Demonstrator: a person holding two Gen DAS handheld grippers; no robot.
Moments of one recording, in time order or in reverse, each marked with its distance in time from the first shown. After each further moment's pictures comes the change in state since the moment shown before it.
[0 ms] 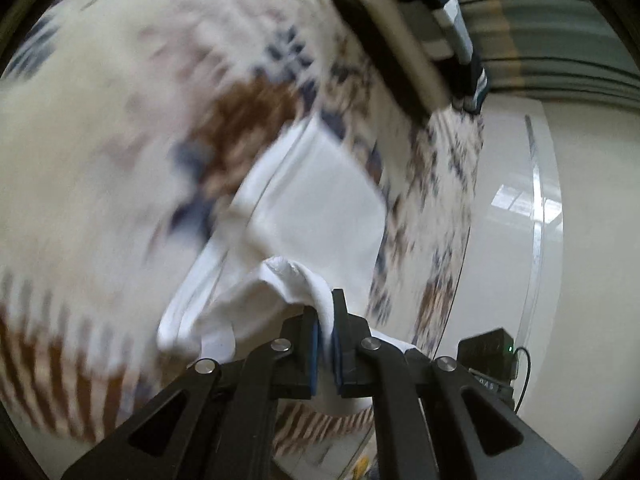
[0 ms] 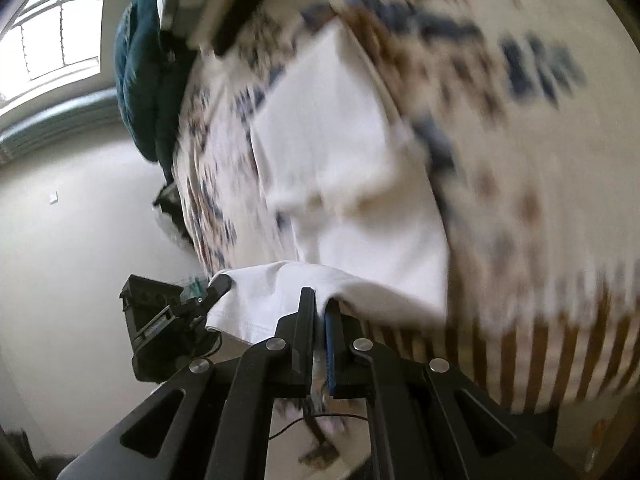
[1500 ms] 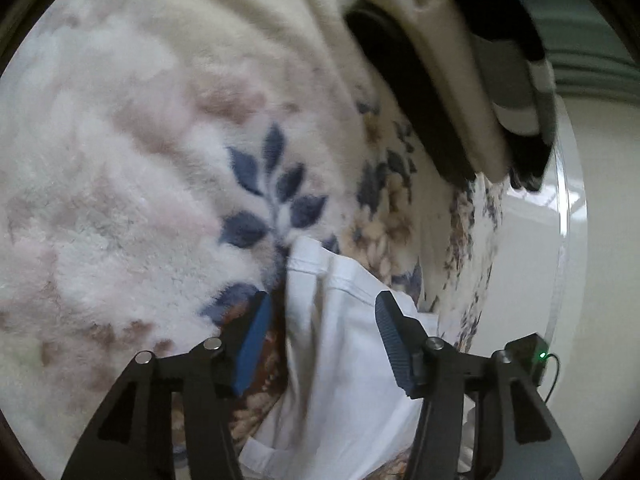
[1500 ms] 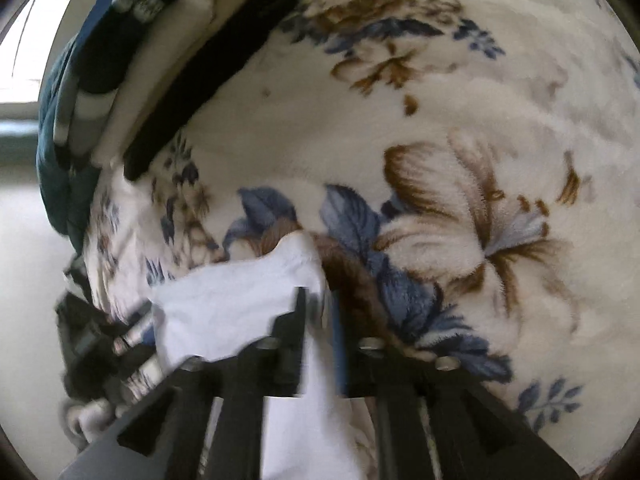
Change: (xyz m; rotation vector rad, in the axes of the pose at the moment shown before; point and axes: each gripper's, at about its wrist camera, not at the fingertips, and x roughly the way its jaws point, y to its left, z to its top) left arm 0.081 0.016 0.172 0.100 0.084 0.059; right arm 0.032 0.025 0.190 -0.096 -0.213 -0.361
